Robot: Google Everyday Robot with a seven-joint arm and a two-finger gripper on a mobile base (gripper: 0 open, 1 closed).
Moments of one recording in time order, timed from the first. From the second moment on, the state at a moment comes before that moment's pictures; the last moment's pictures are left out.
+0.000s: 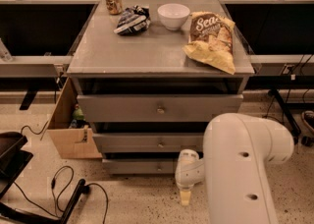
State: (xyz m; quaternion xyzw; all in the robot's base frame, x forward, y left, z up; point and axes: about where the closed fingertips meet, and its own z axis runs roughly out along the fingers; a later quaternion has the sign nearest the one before) arm 0.551 -0.137 0.239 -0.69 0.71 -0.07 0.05
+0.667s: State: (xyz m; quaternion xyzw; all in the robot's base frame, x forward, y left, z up) arm 0.602 -0.134 0.216 -0.71 0.70 -0.08 0.07
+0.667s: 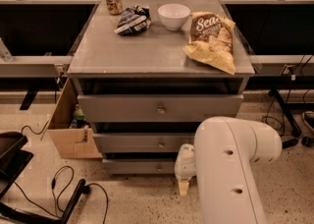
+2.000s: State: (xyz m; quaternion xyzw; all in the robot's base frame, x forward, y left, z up) arm 0.645 -0.134 0.184 -0.69 0.72 -0.05 0.09
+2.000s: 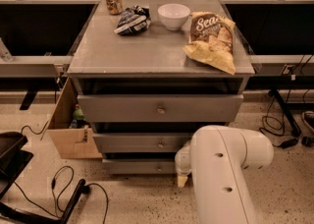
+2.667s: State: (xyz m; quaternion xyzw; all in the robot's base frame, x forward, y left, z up) arm 0.620 -0.155 0.177 -0.68 0.73 -0.04 0.06
